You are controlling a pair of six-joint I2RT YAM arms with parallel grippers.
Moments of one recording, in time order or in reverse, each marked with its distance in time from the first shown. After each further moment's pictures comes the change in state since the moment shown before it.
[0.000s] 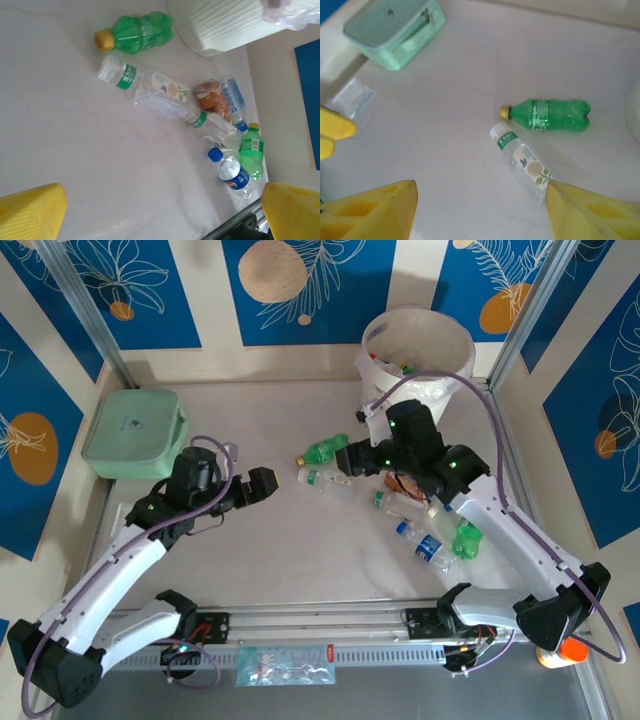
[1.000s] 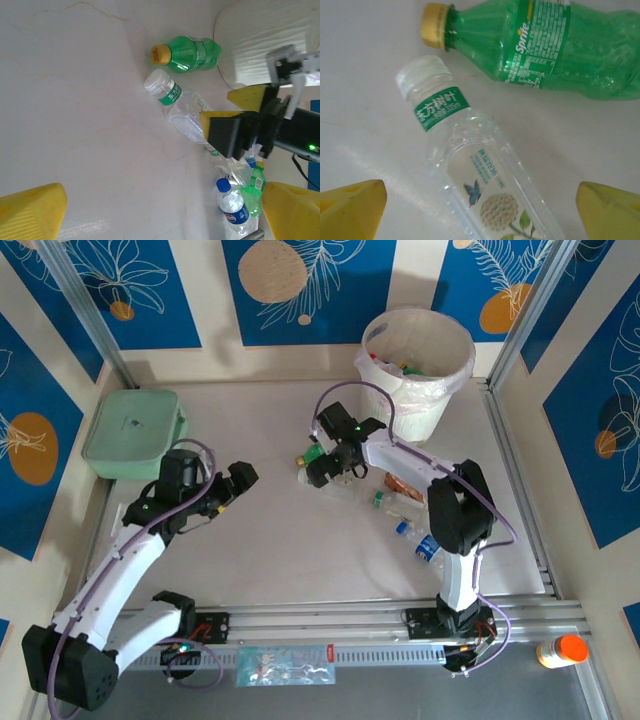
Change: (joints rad) left arm 0.198 0.002 -0.085 0.030 0.070 -0.091; right arm -0.017 0.707 0.242 -0.081 0.124 -0.187
